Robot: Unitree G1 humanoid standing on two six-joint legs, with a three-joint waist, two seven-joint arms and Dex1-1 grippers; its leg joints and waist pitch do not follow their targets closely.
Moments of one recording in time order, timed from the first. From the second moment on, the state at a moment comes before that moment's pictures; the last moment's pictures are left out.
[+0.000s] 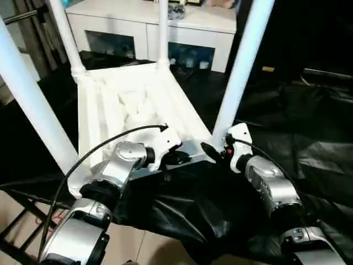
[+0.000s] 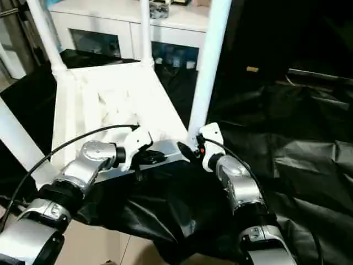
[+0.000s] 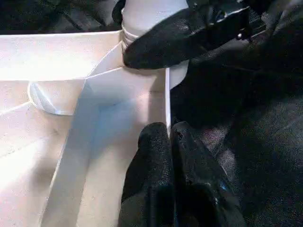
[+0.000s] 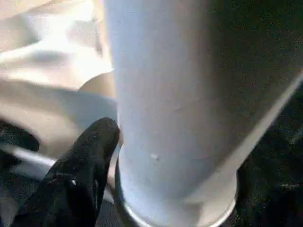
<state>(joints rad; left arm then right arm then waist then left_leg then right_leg) -0.68 0.17 -0.23 0.79 0.11 0.01 -1.00 -0.49 -0.19 0.04 0.64 0.07 0.11 0.62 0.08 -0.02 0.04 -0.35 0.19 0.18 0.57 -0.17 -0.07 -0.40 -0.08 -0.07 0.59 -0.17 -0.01</state>
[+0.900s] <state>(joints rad) -0.66 0.29 -0.25 0.79 0.03 -0.10 -1.41 -0.45 -0.44 0.17 0.50 0.16 0.17 1.29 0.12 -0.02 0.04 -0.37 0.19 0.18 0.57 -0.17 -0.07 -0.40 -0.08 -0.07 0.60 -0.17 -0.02</state>
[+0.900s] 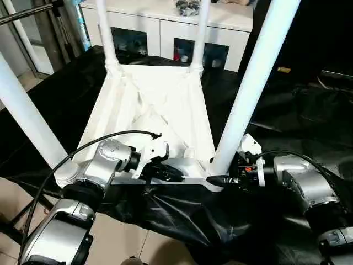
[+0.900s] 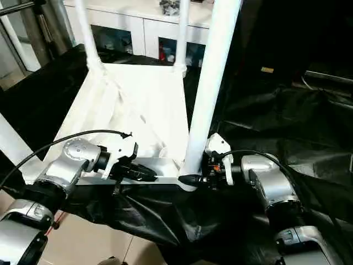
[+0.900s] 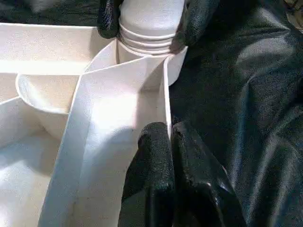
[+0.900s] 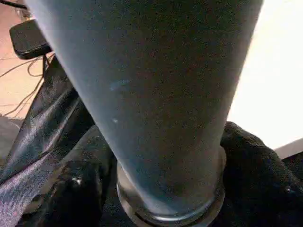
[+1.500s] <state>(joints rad) -0.71 0.23 -0.23 0.86 0.10 -0.04 -1.08 -0.49 -0.21 0.03 0.63 0.14 0.18 0.75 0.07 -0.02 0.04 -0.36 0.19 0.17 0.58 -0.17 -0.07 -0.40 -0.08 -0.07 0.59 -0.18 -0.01</state>
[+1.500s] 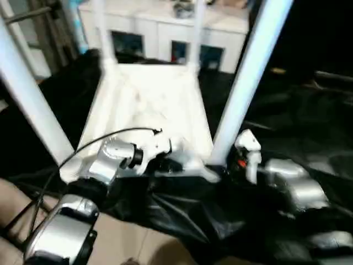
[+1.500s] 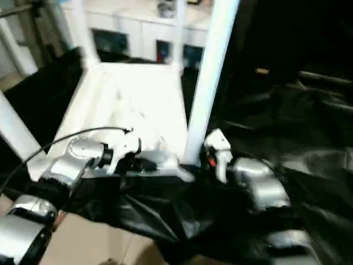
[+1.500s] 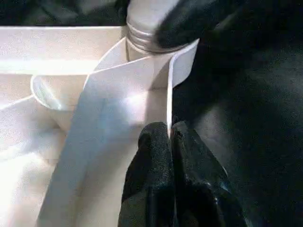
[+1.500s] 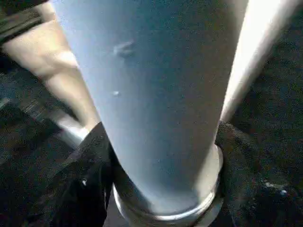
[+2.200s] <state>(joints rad) -0.66 0.22 -0.22 0.77 0.08 -0.01 -1.13 -0.48 -0.26 0.07 0.62 0.09 0.09 0.85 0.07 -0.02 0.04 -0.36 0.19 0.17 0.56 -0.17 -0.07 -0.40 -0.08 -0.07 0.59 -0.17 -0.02</state>
